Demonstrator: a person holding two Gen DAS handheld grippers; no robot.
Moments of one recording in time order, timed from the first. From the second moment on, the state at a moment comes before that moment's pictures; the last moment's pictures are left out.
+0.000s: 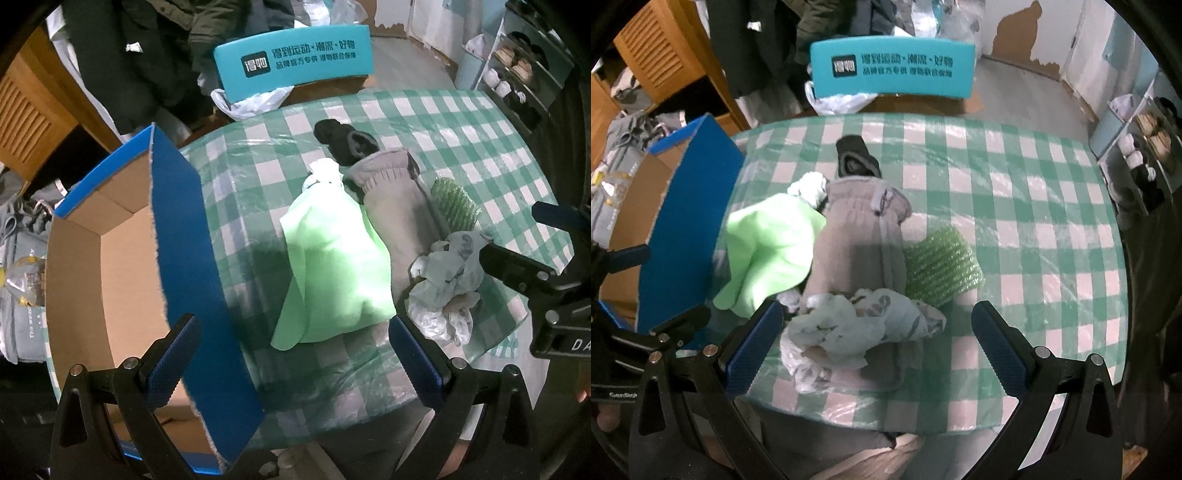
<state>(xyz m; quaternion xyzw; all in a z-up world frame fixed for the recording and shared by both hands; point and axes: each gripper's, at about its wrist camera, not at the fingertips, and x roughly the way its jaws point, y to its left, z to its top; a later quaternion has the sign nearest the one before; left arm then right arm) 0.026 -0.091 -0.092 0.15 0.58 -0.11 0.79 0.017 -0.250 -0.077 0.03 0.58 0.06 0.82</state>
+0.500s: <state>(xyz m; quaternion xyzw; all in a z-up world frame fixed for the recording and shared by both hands) 0.039 -0.110 -0.126 0.16 0.61 -0.11 0.77 0.025 -0.259 -0.107 0.05 0.61 0.03 0.79</state>
